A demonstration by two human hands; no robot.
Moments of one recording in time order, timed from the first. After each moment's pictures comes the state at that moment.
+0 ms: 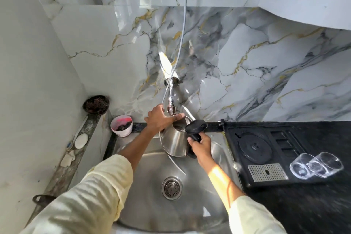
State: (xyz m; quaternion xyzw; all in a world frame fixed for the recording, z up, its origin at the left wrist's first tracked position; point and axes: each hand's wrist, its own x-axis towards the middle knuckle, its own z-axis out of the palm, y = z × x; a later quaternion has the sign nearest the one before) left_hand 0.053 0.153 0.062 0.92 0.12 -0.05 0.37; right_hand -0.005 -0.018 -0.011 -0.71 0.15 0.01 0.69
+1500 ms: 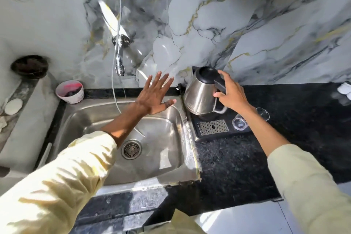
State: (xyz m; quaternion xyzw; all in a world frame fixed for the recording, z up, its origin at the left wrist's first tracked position) left_hand 0.004 0.015 0.030 0.96 -0.28 0.01 0.09; right_hand -0.029 -0.298 0.089 -0.97 0.01 -0.05 0.26
